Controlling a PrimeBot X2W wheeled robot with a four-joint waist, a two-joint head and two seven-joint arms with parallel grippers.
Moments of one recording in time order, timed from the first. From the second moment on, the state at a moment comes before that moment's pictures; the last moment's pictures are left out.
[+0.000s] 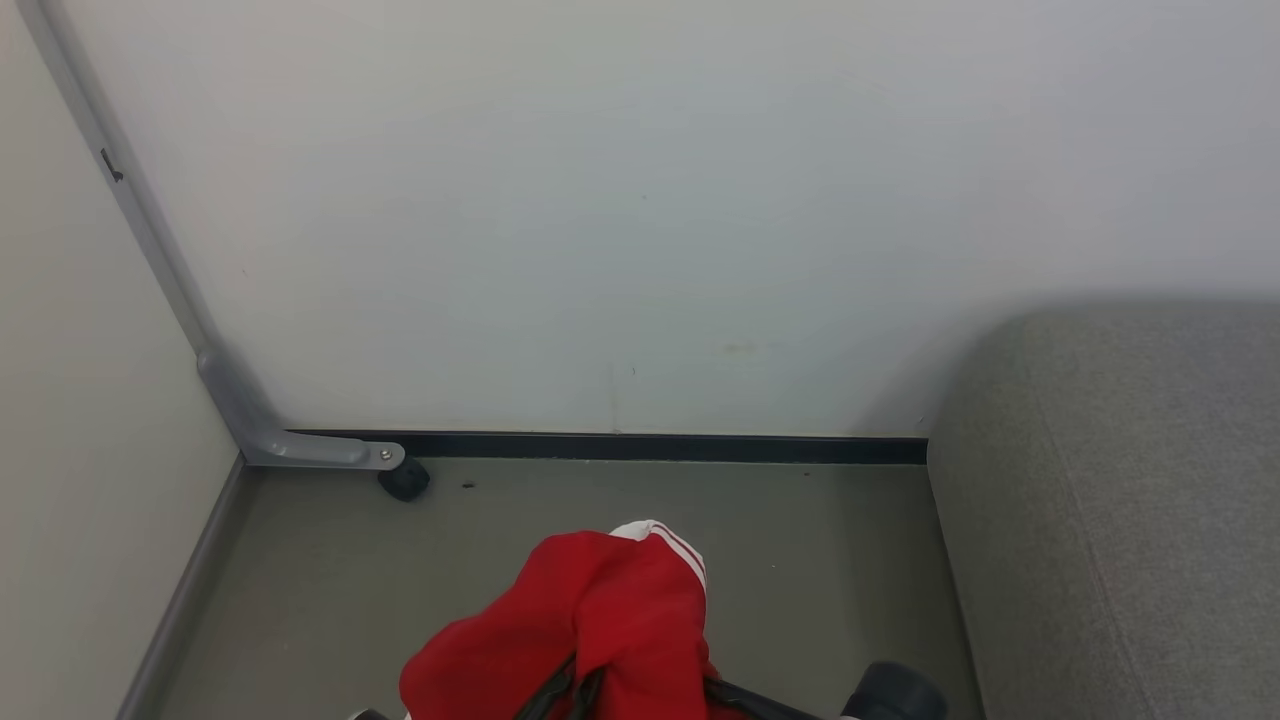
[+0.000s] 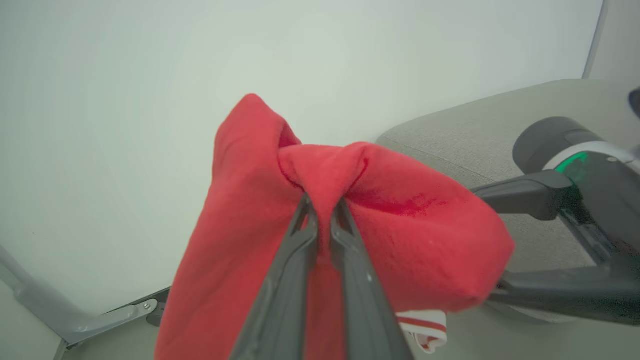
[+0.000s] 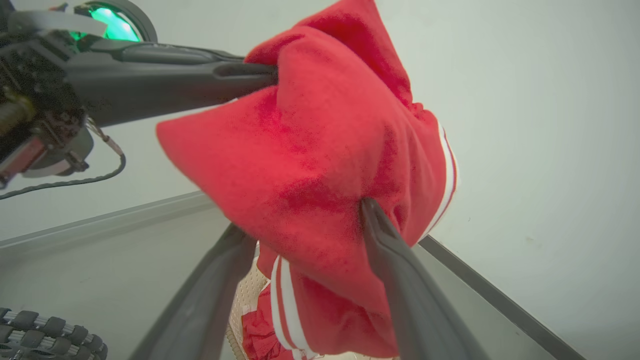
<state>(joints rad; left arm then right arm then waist) -0.02 0.14 -0.45 0.15 -0.12 -0.12 -0.25 -0.31 -0.21 0.91 0.36 0.20 0.12 -0.26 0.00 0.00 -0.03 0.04</state>
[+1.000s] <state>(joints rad) -0.06 0.14 -0.59 0.14 -0.14 -0.12 -0.25 -0.34 -0.09 0.82 0.45 0.31 0.12 -0.26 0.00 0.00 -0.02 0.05</state>
